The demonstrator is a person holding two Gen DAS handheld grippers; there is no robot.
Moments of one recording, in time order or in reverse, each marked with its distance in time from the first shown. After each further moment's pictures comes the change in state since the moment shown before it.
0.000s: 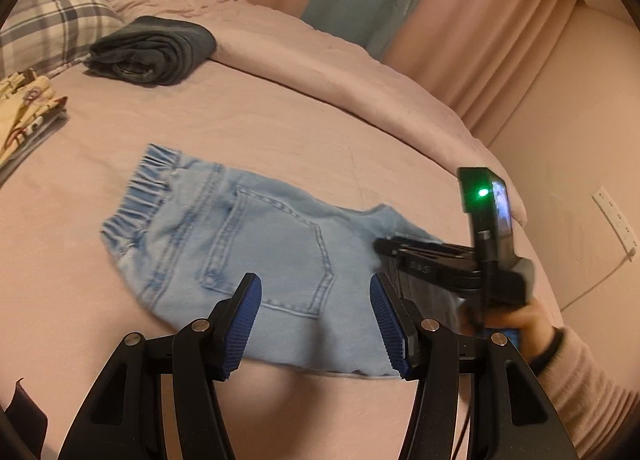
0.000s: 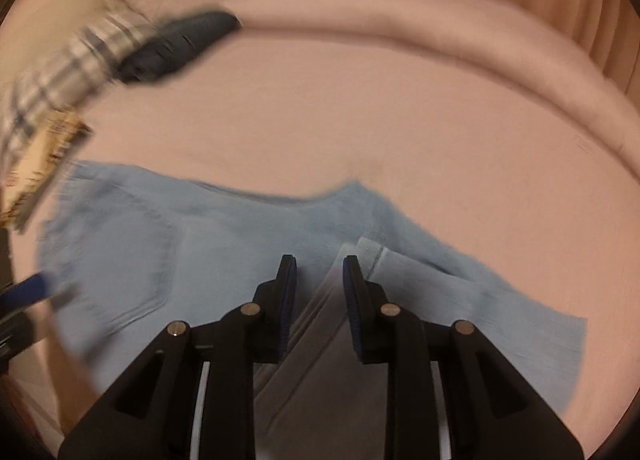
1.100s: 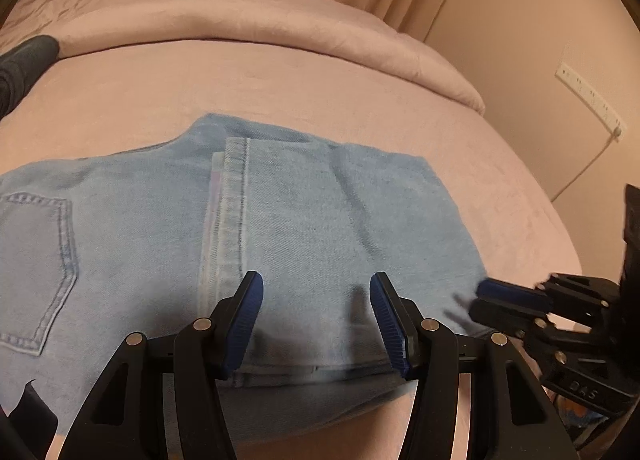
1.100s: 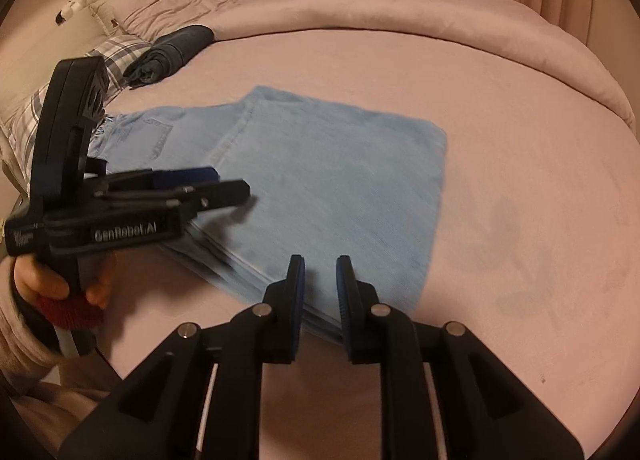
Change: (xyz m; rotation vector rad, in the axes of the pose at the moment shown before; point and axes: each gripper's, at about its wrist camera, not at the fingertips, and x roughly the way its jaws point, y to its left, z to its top) left arm 0.124 -0.137 -0.042 0.296 0.229 -0.127; right arm -0.140 -0.105 -0.161 0.100 -0.102 0.034
